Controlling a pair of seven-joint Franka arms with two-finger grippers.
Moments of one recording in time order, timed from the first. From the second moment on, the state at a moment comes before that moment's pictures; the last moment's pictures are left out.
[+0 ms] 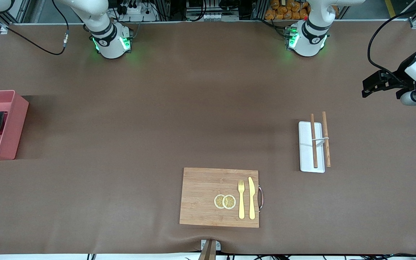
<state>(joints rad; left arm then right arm) -0.10 0.05 0.01 -1.47 0.00 1.48 -0.04 -0.60 0.59 -0.16 -1.29 0.10 1.72 -1.22</state>
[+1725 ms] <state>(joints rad) -0.10 0.00 0.02 -1.47 0.00 1.40 -0.04 0.00 -0.06 -0.14 -1.76 0.08 1.76 0.02</state>
